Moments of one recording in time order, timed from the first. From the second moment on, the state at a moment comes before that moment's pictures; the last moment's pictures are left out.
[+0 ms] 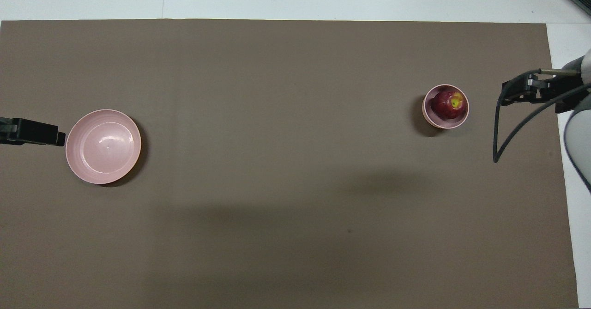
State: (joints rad) left arm -0.03 -0.07 -0.02 -1.58 -0.06 1.54 0.06; right arm -0.09 0.09 0.09 -1.50 -0.09 1.62 0.19
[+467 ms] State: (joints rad) left arm -0.03 -0.04 -0.01 -1.55 -0.06 1.51 0.06; right arm -0.08 0.01 0.10 -1.50 -0.05 1.53 0.19
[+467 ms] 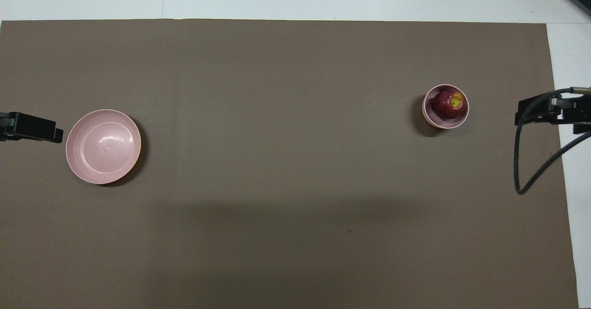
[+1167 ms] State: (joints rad) left arm -0.03 -0.04 -0.01 -1.55 -0.06 1.51 0.06; right arm -0.08 0.01 0.10 -1.50 -0.05 1.53 0.19
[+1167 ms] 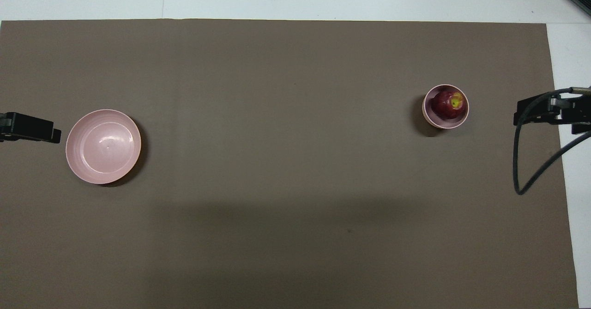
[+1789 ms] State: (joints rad) left arm -0.03 -0.04 -0.01 -1.52 -0.06 1.44 0.06; right arm -0.08 -0.02 0.10 -1.50 -0.01 1.48 0.12
